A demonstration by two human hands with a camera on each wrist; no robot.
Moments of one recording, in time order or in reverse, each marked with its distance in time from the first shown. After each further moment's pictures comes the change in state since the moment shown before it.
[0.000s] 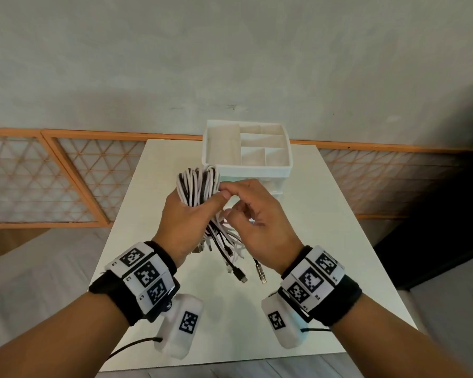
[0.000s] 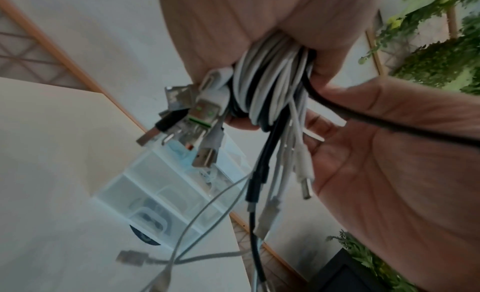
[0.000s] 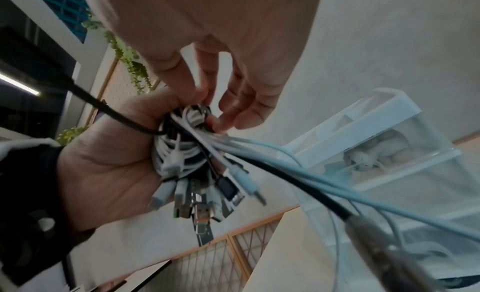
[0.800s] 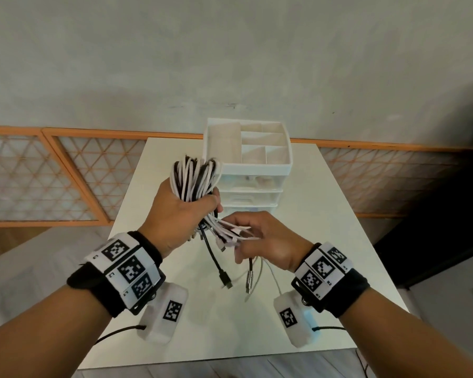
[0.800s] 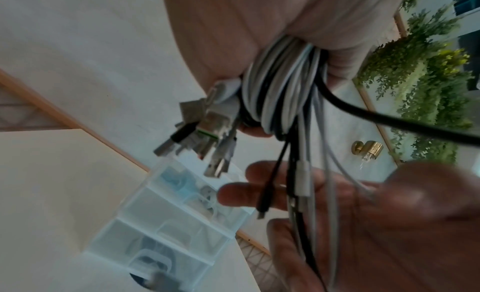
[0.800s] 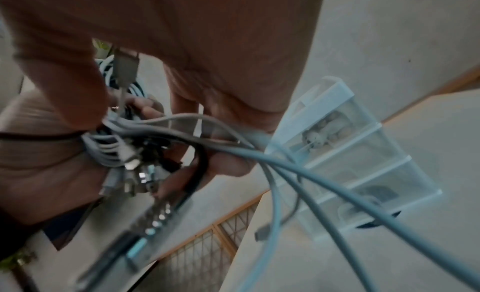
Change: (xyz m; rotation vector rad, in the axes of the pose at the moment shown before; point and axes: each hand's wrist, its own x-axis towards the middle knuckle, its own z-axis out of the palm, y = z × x) left_hand -0.003 0.022 -0.013 0.225 -0.064 0.119; right_hand -0.009 0.017 -0.022 0.134 -0.482 0.387
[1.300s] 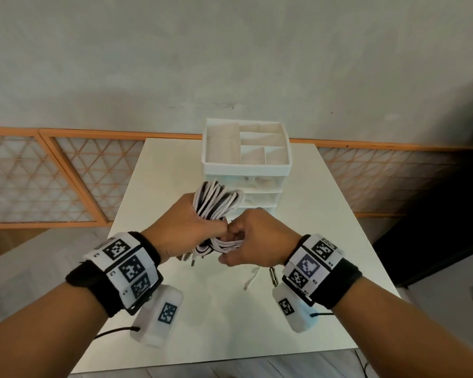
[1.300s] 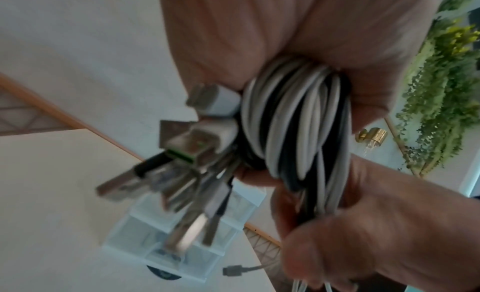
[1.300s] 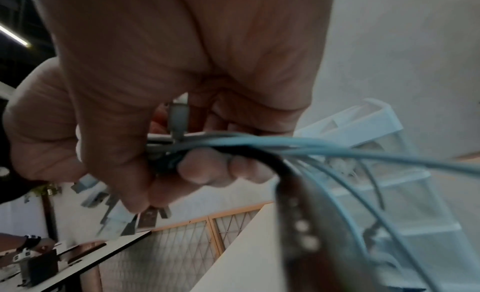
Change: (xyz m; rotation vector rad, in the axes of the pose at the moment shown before) left_hand -0.001 0.000 -0.001 0.195 -0.365 -0.187; right_hand 0.015 -0.012 0.007 -0.607 0.055 0.080
